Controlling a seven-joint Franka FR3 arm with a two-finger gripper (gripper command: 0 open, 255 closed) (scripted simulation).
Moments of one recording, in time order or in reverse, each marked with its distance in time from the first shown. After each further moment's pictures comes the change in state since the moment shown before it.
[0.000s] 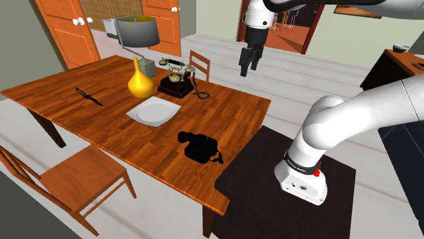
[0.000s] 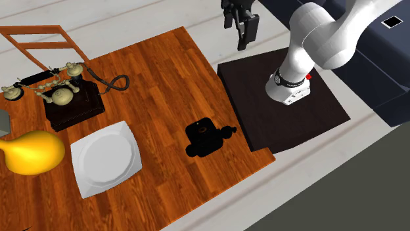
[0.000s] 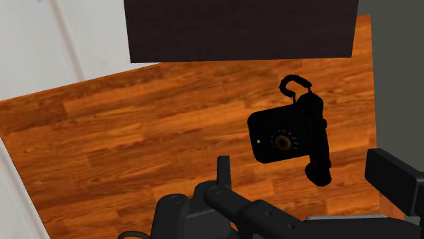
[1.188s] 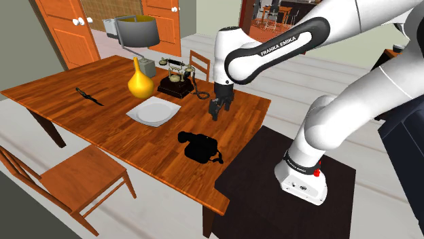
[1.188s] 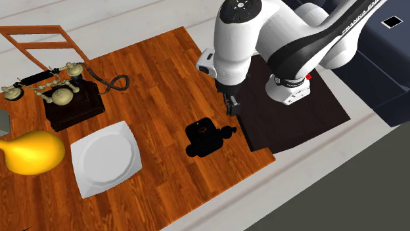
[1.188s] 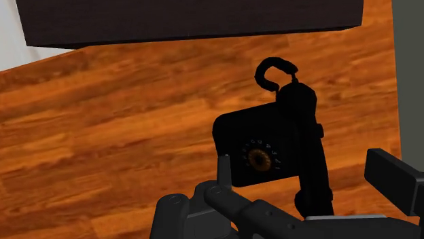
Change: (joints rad) arm 0.078 0.290 0.198 -0.263 0.099 0.549 0.215
